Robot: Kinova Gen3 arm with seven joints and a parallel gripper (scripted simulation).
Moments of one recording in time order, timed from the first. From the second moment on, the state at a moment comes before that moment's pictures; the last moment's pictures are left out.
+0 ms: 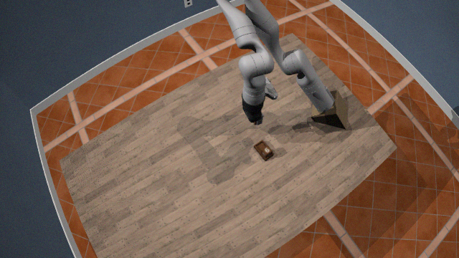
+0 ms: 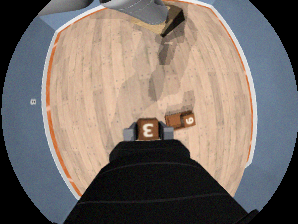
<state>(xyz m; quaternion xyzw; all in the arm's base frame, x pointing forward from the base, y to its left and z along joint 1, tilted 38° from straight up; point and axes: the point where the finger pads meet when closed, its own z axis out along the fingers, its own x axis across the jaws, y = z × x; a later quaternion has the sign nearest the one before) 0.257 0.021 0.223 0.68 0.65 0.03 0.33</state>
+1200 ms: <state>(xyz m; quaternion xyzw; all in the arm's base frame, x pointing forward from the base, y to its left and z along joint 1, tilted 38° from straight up) 0.261 -0.028 0.245 0.32 0.89 -0.12 0.30</state>
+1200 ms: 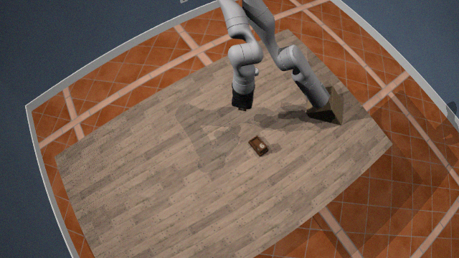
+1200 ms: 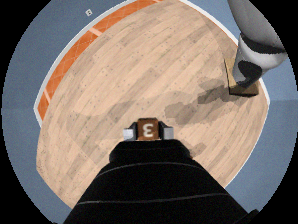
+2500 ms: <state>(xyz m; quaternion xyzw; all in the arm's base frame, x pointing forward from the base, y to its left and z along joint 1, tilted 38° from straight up) 0.266 -0.043 0.253 0.15 0.93 -0.17 0.27</state>
